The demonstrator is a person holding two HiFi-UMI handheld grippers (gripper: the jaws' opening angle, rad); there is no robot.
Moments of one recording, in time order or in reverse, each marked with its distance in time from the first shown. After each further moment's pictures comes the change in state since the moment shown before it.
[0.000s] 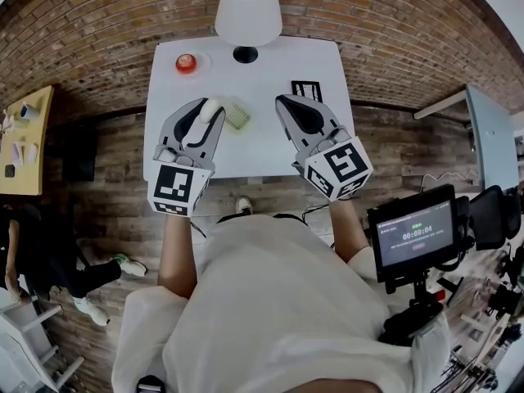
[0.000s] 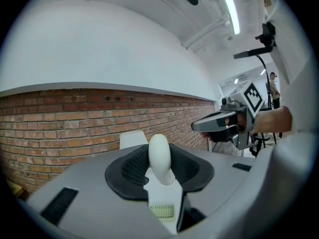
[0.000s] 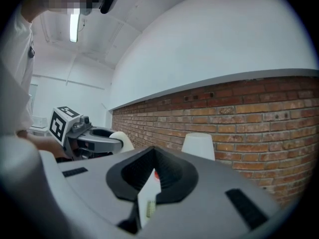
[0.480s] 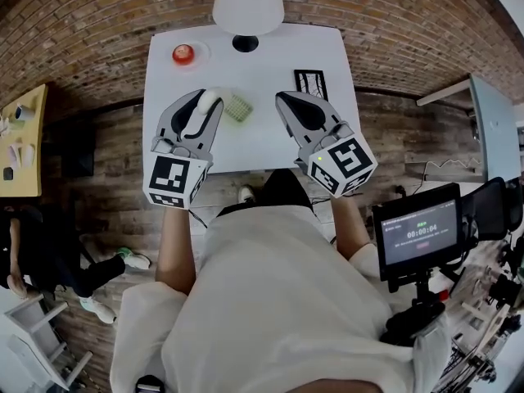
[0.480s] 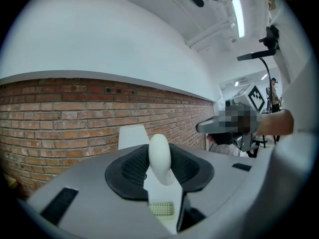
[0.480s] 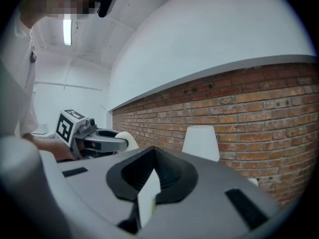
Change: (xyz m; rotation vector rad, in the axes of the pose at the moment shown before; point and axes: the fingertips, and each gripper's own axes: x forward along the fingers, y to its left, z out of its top) left arm 0.015 0.015 -0.021 -0.050 0.031 -0.031; right arm 0.012 -0.002 -0.021 0.063 0.029 0.013
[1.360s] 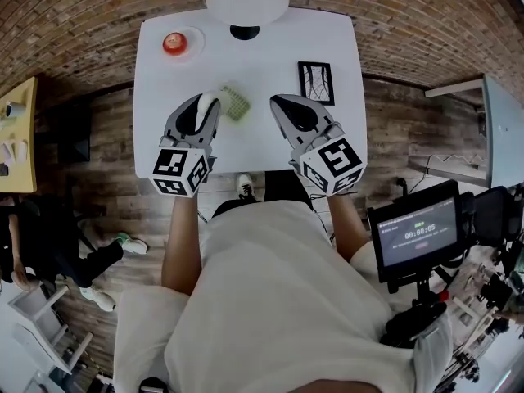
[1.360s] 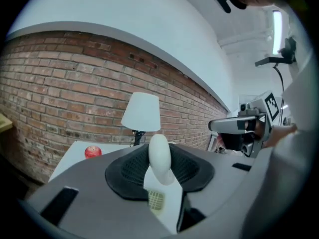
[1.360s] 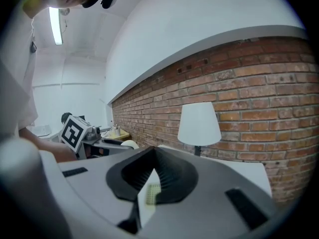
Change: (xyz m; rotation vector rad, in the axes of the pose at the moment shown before) left arm 0.060 0.019 -0.109 -0.327 0.116 0.065; right arm 0.039 -0.038 -0.072 0.065 0.124 0.039
